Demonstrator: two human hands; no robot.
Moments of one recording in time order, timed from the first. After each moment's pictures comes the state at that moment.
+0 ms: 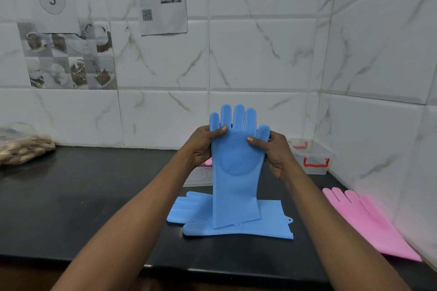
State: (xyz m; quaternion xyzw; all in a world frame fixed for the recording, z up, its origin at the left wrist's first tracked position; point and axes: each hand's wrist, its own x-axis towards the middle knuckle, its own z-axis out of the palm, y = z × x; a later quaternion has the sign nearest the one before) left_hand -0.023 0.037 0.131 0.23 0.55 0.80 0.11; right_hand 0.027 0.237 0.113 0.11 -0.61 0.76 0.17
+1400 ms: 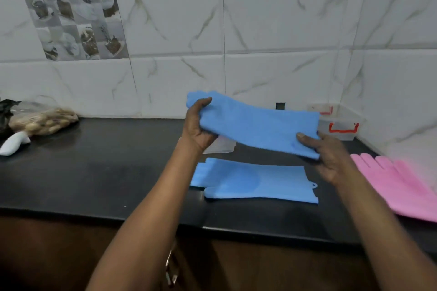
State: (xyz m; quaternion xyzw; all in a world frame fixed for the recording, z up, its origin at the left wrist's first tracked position) left_hand 0.006 -0.001 0.097 0.13 0.37 0.91 0.12; right_hand 0.075 0.266 0.047 -0.04 -0.53 0.84 0.13
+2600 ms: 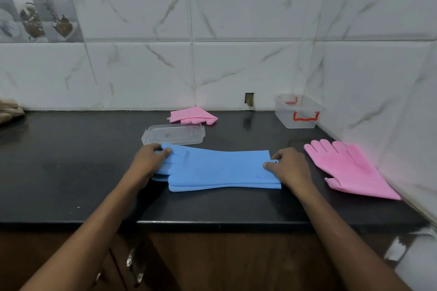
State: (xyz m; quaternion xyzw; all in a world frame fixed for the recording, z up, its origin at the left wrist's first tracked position) left_hand -0.006 -0.050 -0.012 0.00 0.86 0.50 -0.09; right_hand 0.087 0.283 -0.010 -0.19 -0.91 0.32 0.18
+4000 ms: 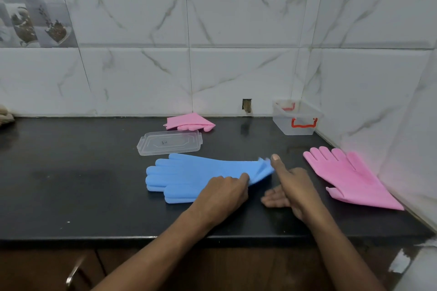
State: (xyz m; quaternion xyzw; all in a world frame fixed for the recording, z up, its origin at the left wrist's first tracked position) left_hand 0.081 0.089 -0.019 0.33 0.92 0.06 -0.20; right_hand 0.122 0.260 0.003 -0.25 -0.68 0.68 0.08
